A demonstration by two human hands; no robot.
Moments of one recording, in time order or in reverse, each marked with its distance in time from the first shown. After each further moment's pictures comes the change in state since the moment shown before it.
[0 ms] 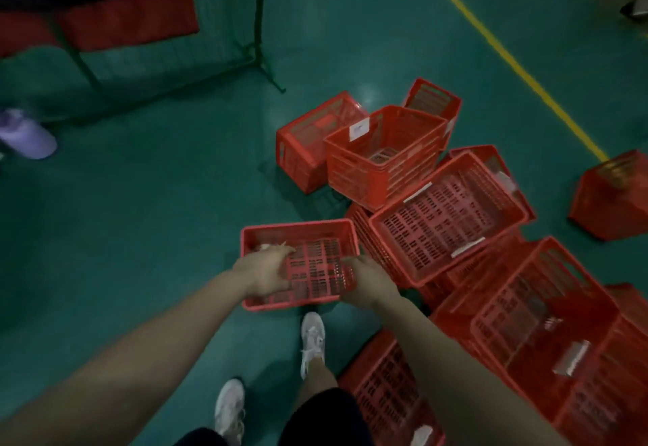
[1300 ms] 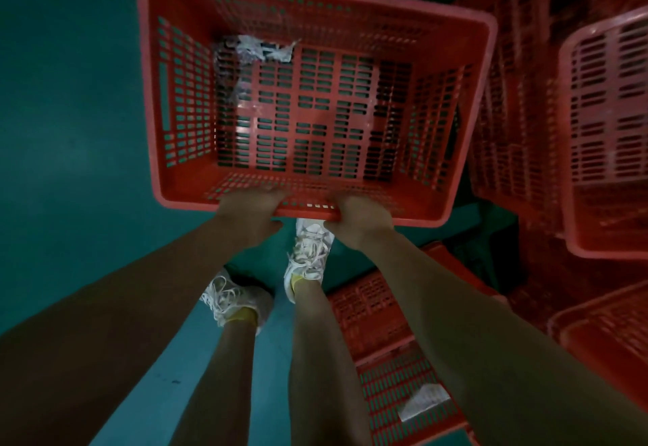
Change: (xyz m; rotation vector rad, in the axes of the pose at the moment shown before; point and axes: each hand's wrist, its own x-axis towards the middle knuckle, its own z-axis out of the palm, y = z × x) left_hand 0.308 -0.169 0.362 0.023 -0.194 -0.175; right_hand 0.337 0.183 0.340 -0.132 -0.510 0.004
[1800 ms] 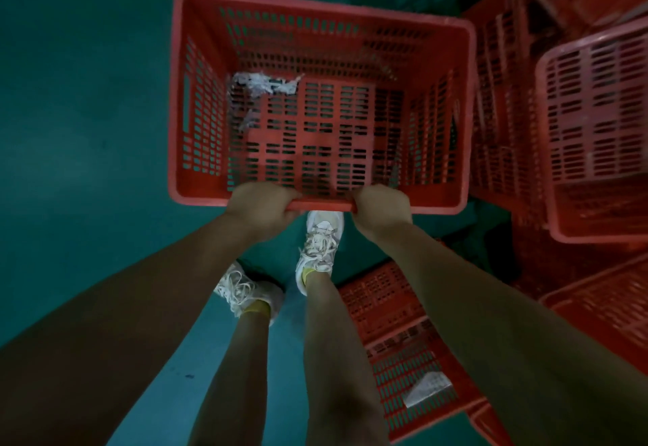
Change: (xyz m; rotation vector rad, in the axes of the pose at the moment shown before) left_hand -0.044 0.003 -0.046 -0.008 0.048 0.066; right_hand -0.045 -0.031 -0.035 -0.309 0.156 0.048
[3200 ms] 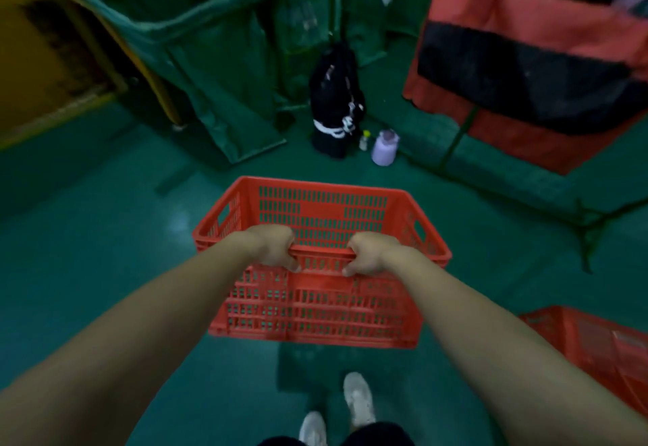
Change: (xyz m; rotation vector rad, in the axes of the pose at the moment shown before) left_hand -0.685 -0.166 -0.234 -0.499 0.433 -0.672; right_hand -0.419 -0.534 -0.352 -0.643 0.102 -0.819
